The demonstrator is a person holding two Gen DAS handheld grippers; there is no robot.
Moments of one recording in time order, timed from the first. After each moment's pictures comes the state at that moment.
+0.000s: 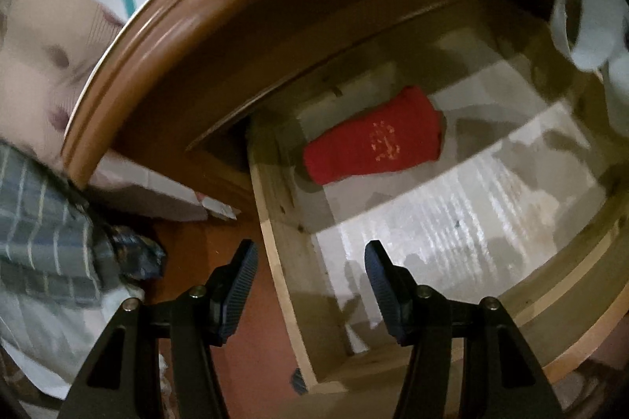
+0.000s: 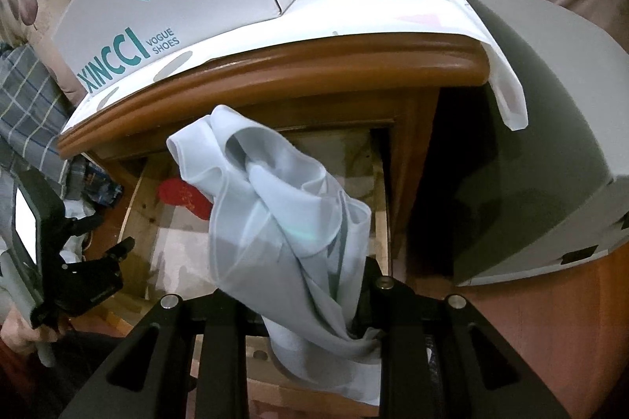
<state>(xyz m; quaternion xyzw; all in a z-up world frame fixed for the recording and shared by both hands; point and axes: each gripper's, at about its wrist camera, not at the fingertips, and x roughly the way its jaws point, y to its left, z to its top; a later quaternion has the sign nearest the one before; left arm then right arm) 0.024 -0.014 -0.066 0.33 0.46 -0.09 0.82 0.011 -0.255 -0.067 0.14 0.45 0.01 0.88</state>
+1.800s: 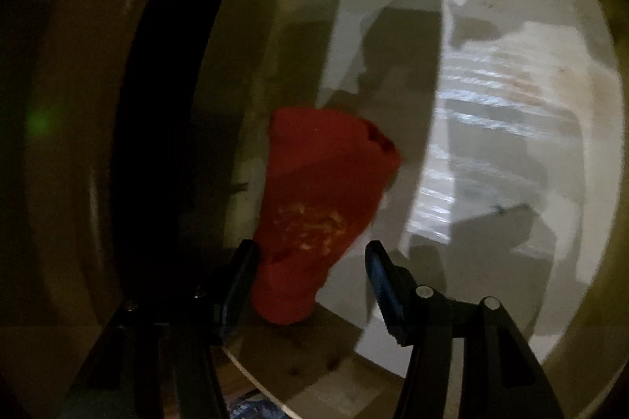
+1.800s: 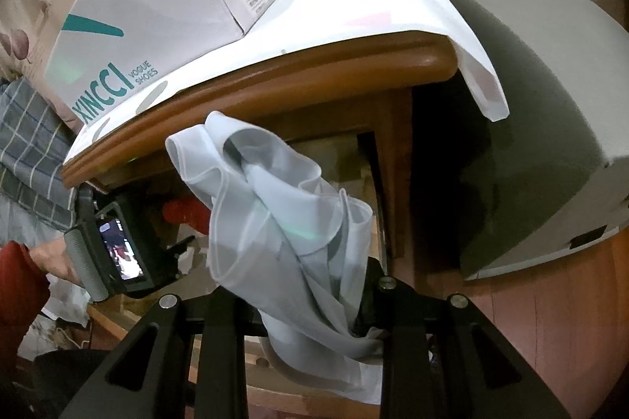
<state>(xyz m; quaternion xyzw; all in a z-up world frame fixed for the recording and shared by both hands) 0.063 -0.054 -0.147 0.63 0.31 -0.27 0.65 0.009 -0.276 -0.066 0.19 0.44 0.01 0.88</state>
